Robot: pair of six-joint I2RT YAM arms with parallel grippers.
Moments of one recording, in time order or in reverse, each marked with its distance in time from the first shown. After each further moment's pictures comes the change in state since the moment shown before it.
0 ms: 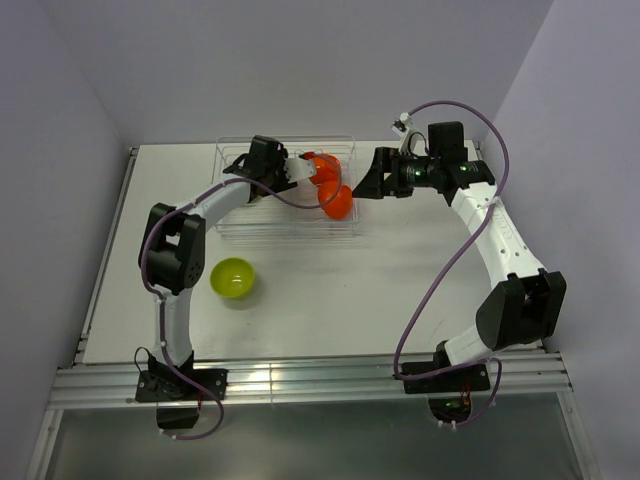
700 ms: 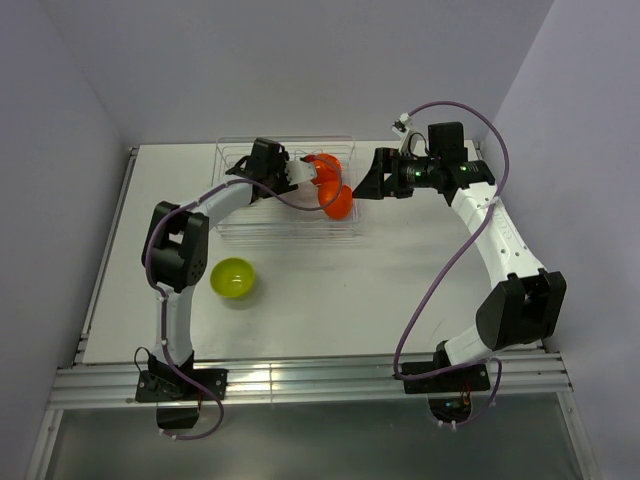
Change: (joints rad) left arm 0.000 0.030 0.000 0.021 0.001 0.011; right arm -0.001 0.000 0.000 -0.008 0.000 -0.003
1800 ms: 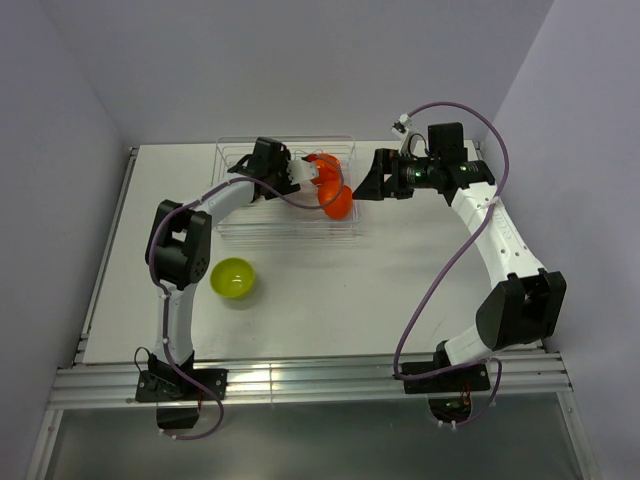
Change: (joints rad) left arm 0.000 0.034 0.043 -0.027 0.029 -0.011; right arm 0.000 0.000 0.000 -0.013 0.000 -0.010
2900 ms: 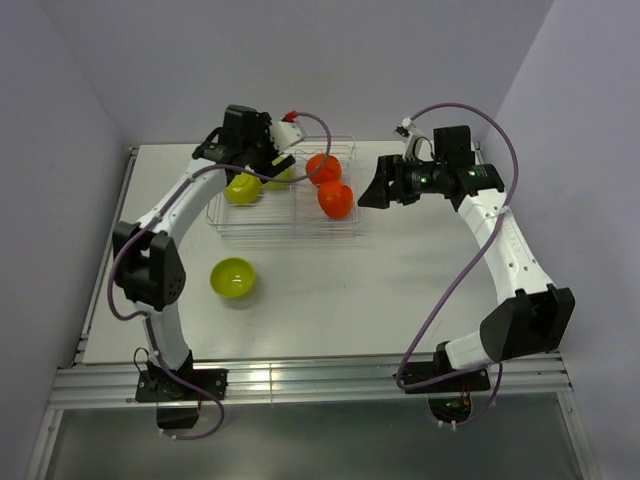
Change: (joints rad) left arm 0.040 -0.226 0.090 -0.191 0.172 -0.222; right arm 0.000 -0.060 0.000 -0.085 0.031 -0.087
